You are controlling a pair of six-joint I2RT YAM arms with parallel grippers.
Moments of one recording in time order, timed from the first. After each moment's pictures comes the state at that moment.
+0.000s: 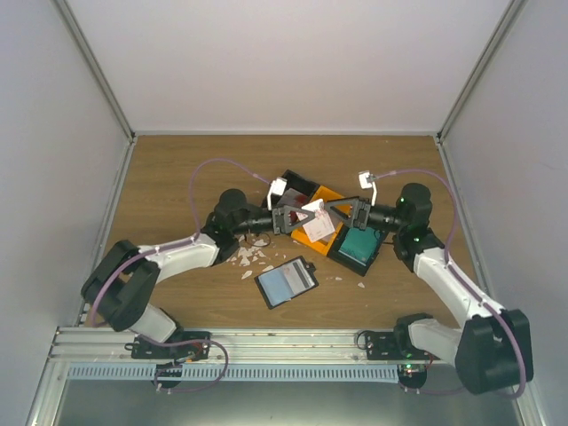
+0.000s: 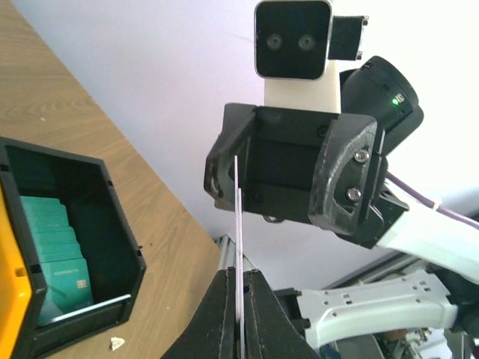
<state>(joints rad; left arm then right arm) -0.65 1.53 0.75 0.79 0.76 -0.93 0.21 1.12 0.63 0.34 -1.06 0.71</state>
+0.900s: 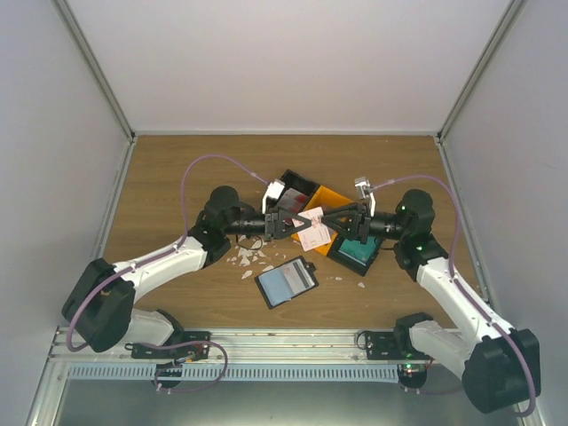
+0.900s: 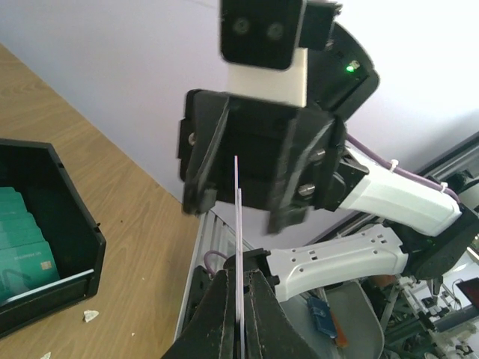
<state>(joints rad) -0.65 1.35 0.76 0.59 0.88 -0.82 0.26 0.97 0.61 0.31 -1.12 0.61</state>
